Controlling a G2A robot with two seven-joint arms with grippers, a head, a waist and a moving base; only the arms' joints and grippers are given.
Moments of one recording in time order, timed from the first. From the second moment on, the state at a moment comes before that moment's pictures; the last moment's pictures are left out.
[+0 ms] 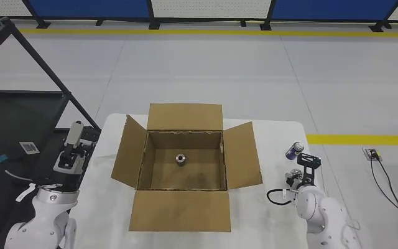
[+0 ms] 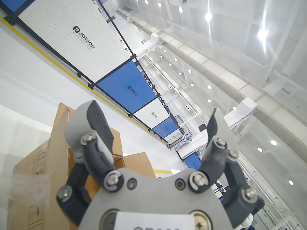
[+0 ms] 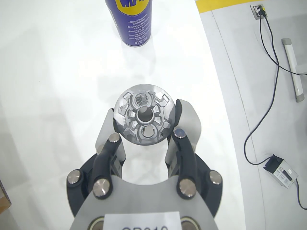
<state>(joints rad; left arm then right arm) 1.33 -1.21 -1.78 -2.03 -0.03 -0.18 -0.22 -1.12 -1.39 1.59 -1.55 -1.37 0.31 0.85</state>
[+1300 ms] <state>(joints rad) 1.40 -1.21 -1.87 -2.04 -0.09 -0.22 -0.17 -1.27 -1.40 1.39 -2.11 -1.33 0.19 0.50</state>
